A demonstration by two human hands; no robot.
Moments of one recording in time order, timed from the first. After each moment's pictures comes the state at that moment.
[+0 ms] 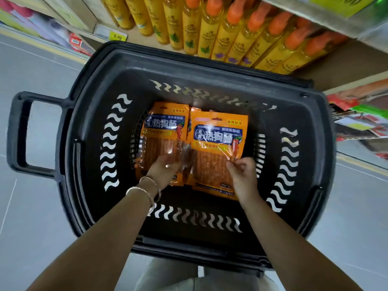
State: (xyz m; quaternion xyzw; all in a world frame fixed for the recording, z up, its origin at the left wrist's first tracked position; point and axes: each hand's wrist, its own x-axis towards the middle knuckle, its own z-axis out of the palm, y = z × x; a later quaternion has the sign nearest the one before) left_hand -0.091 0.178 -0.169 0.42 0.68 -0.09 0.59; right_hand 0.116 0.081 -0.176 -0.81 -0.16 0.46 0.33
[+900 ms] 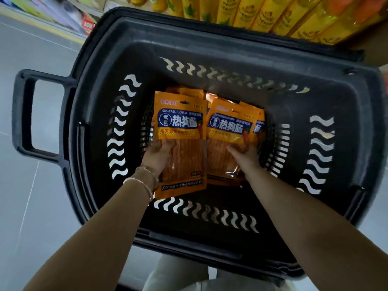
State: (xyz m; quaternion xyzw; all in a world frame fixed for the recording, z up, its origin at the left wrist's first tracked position) left_hand -0.113 0.186 -0.175 0.26 0.76 0.04 0.59; right_hand 0.123 0.106 -0.281 -0.84 -0.09 0.51 0.18
